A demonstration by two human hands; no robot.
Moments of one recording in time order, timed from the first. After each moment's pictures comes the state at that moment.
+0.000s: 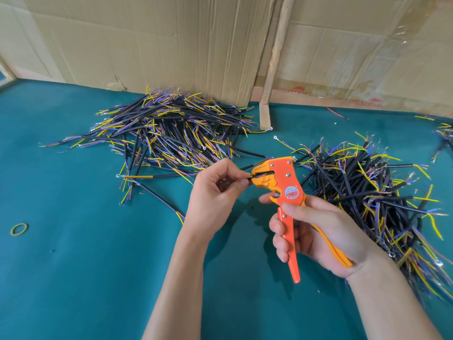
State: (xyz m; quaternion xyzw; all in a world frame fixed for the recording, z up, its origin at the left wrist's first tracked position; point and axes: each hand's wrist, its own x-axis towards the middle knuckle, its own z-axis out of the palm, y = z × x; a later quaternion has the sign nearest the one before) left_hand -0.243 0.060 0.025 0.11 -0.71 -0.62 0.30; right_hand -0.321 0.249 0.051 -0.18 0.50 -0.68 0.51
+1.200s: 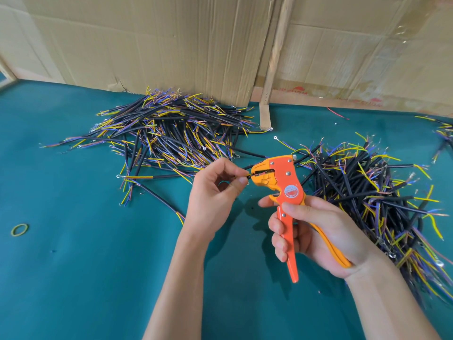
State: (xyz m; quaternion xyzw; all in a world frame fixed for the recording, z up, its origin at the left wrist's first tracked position) left_hand -0.247 0.058 0.020 0.11 -0.69 -0.64 0.31; right_hand -0.318 0.247 0.053 -0.18 0.50 -0.68 0.51
